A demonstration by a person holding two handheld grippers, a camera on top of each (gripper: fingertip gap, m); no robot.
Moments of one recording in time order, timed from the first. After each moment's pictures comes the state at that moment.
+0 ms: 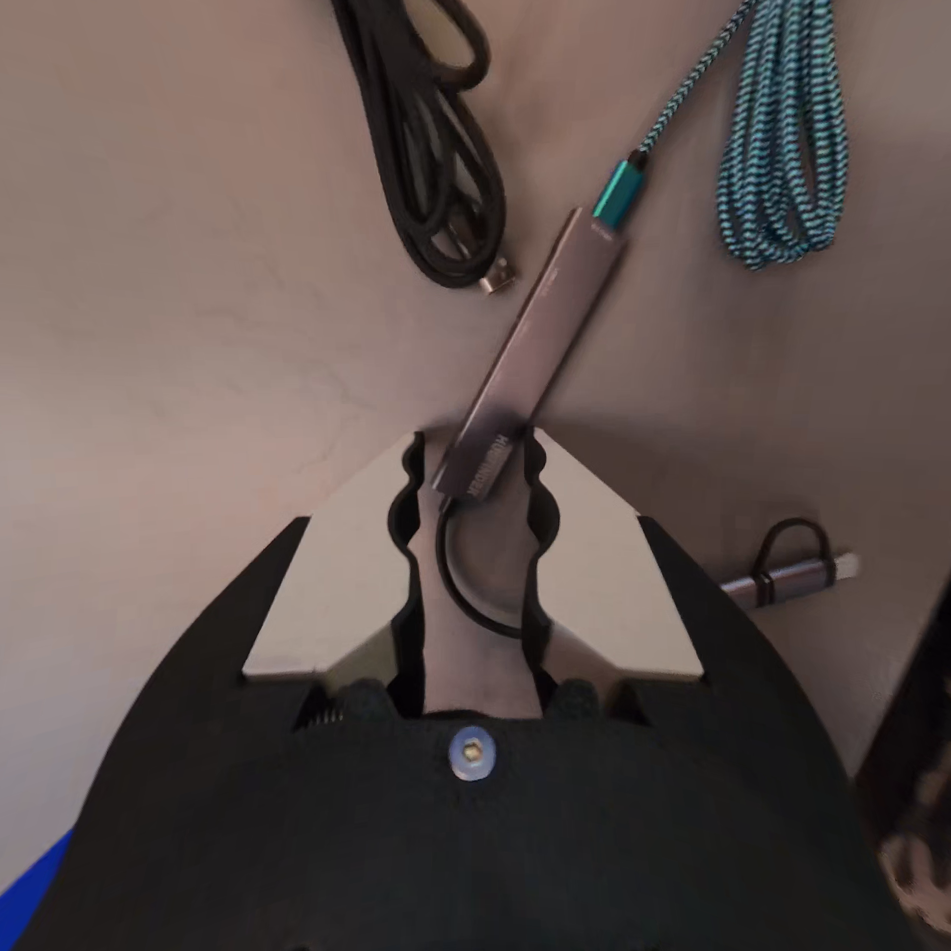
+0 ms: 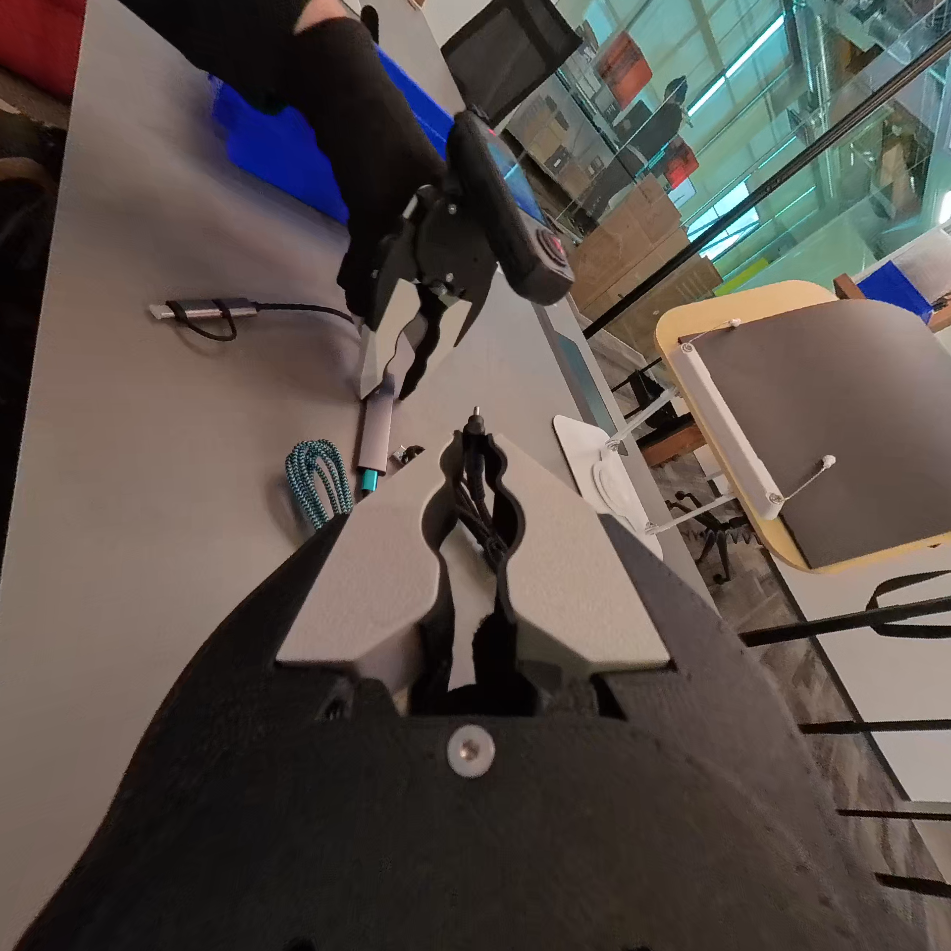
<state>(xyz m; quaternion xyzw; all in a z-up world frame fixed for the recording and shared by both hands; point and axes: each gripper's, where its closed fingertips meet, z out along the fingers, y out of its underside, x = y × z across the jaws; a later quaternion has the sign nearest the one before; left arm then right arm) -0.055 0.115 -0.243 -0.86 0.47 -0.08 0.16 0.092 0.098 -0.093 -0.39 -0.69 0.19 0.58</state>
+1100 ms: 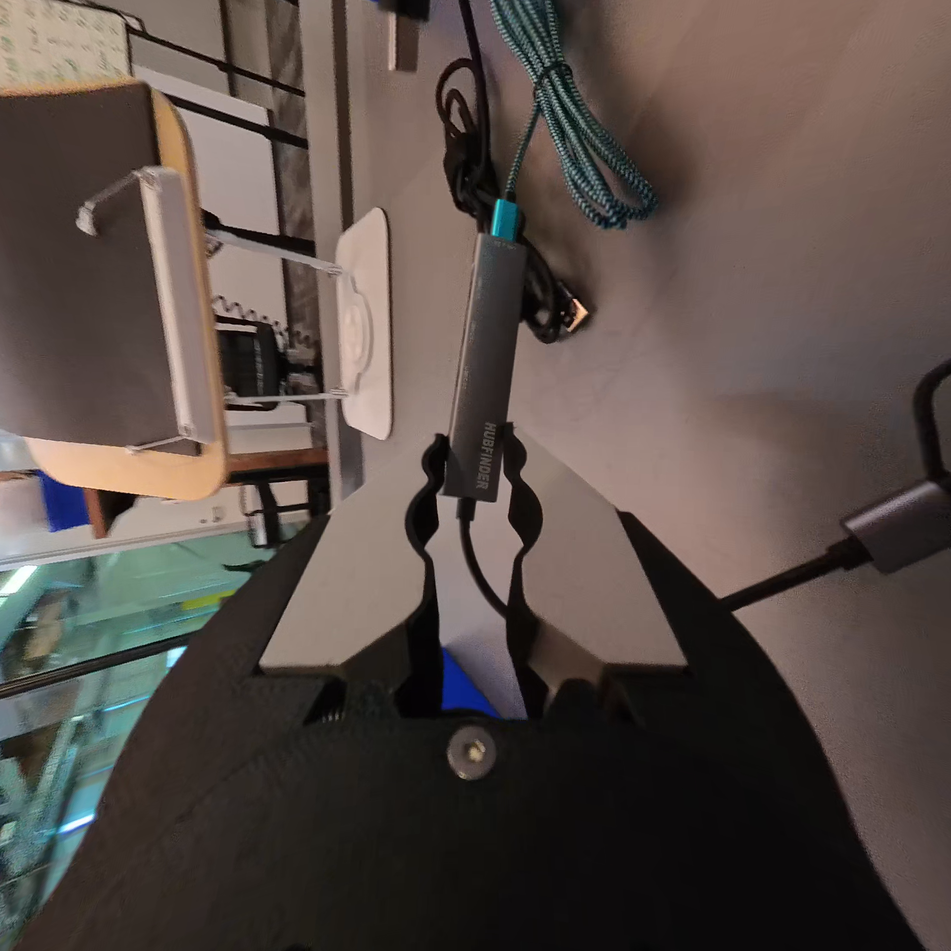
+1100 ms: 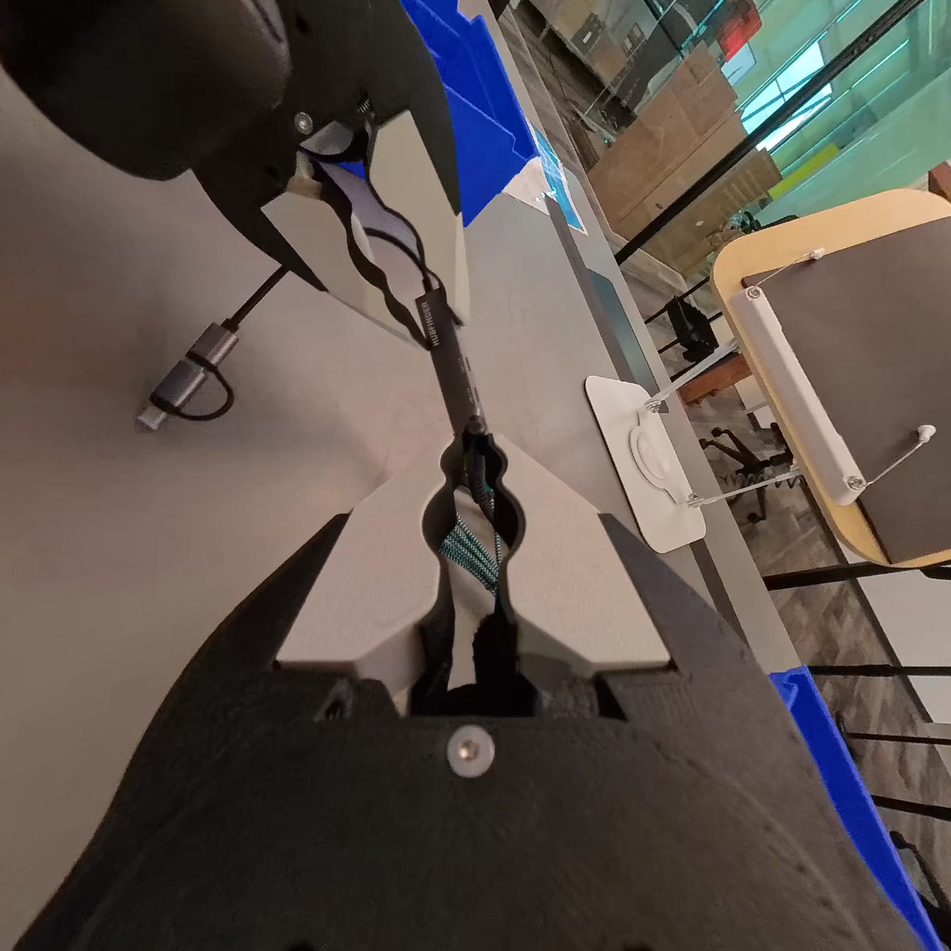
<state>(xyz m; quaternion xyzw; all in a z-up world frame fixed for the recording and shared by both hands) -0.046 0.122 -0.166 -0.69 0.53 0.31 0.38 0.047 0.110 -0.119 -0.45 -0.70 0.16 0.53</state>
